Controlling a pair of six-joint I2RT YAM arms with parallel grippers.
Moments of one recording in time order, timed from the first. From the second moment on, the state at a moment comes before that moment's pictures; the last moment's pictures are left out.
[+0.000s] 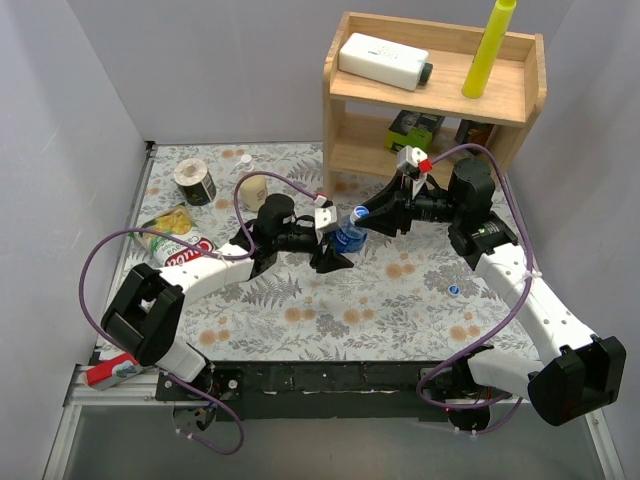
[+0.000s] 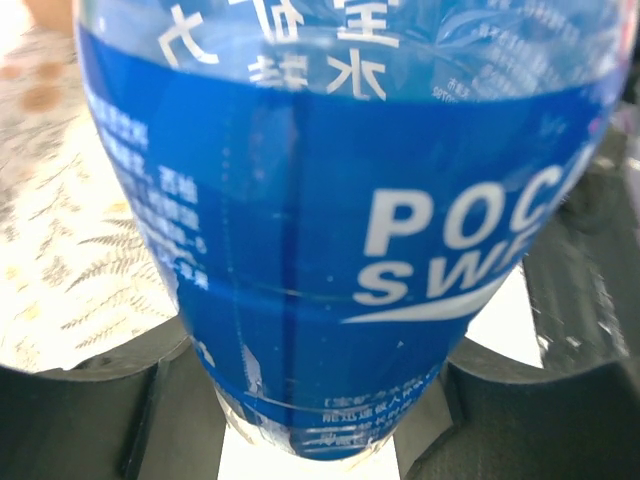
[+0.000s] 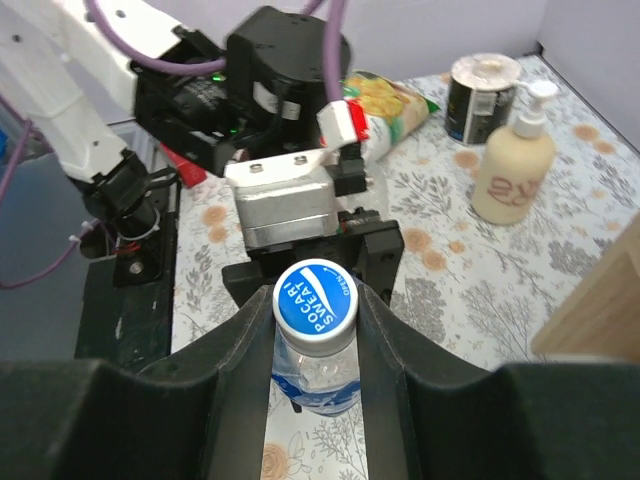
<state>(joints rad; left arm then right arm) -0.65 1.51 0.90 0.29 0.90 0.20 0.39 1.15 1.04 0.03 -1.08 0.02</state>
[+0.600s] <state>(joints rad) -0.75 1.51 0.81 0.45 0.49 0.12 0.39 1.15 1.04 -0.10 -0.87 0.02</state>
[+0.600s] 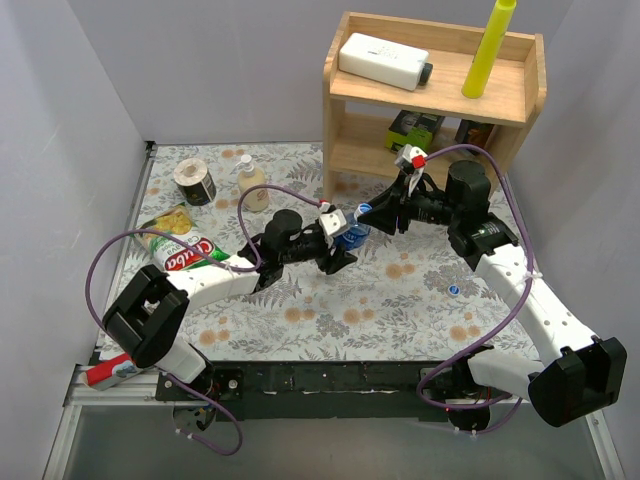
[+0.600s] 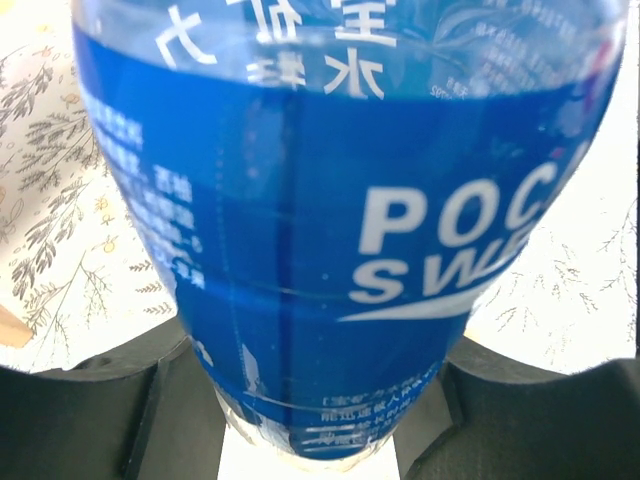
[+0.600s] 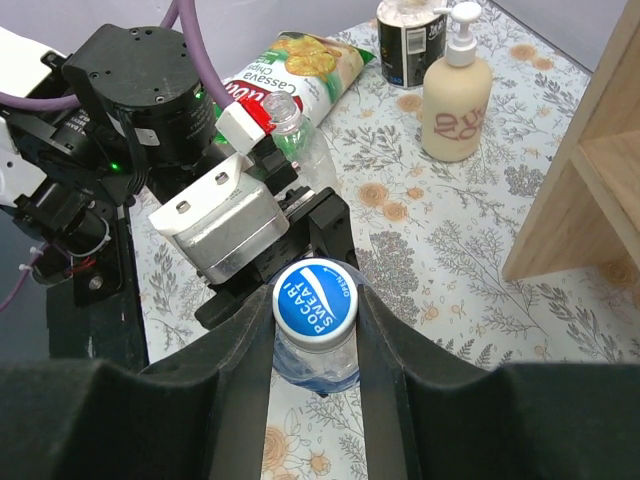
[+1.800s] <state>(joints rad) -0.79 1.35 0.73 0.27 0.37 0.12 0.24 1.27 1.20 -0.50 -0.67 -0.38</state>
